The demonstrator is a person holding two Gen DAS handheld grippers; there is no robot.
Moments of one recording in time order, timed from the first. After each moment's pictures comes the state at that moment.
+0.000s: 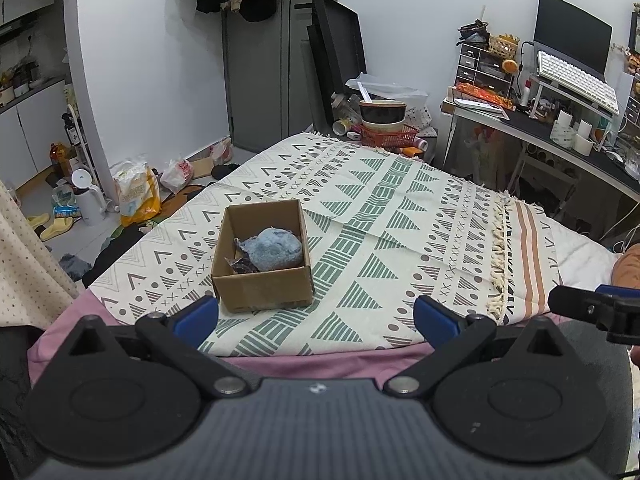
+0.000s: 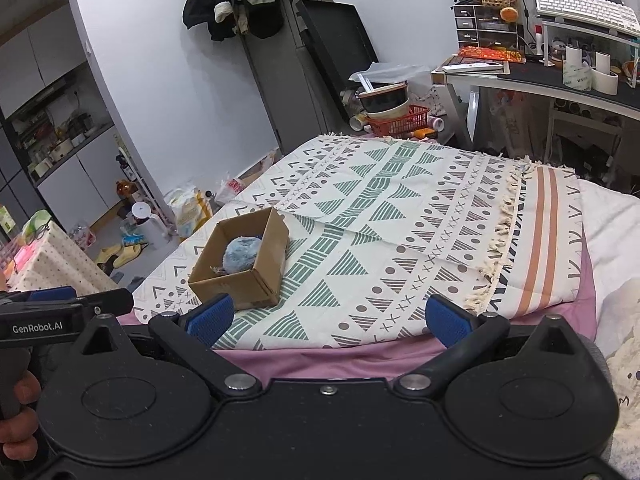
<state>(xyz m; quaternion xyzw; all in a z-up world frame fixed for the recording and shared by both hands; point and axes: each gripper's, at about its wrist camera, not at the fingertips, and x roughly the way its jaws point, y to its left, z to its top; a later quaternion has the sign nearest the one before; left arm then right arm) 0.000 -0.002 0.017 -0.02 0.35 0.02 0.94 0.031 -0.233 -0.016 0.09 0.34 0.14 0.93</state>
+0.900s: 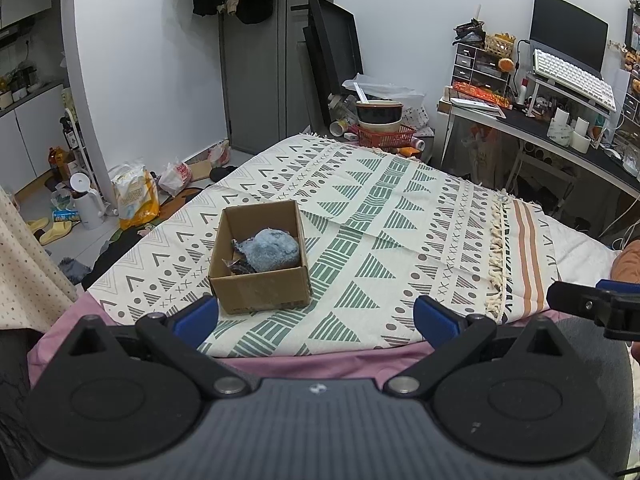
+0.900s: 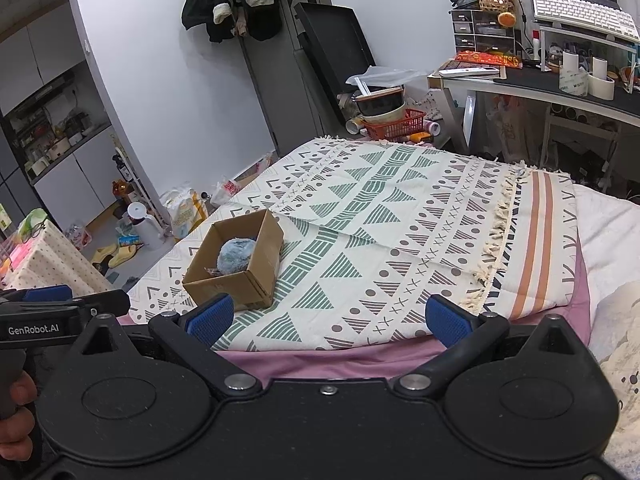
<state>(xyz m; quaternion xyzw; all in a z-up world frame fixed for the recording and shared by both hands) -0.003 -0.005 0.019 -0.02 0.35 0.02 0.94 0.032 -0.234 -0.016 0.08 0.33 0.14 0.93</state>
